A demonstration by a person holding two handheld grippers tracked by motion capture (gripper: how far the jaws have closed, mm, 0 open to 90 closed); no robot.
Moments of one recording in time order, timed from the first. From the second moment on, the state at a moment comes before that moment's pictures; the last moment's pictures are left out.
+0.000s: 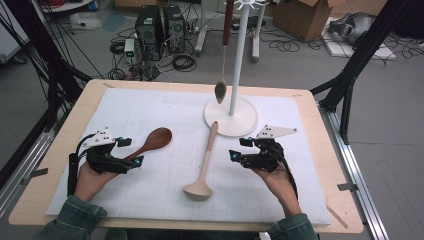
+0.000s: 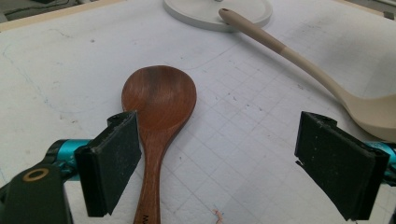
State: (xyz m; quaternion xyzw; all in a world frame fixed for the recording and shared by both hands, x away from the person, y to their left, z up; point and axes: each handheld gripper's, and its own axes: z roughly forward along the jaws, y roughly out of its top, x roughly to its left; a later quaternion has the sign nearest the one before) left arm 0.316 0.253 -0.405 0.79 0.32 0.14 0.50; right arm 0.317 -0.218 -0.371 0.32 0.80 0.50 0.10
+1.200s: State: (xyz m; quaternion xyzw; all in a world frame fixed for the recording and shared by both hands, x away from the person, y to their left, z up) left arm 0.317 0.252 -0.406 0.79 0.32 0.14 0.50; right arm 0.329 -0.186 -0.423 0.31 0.86 0.42 0.02
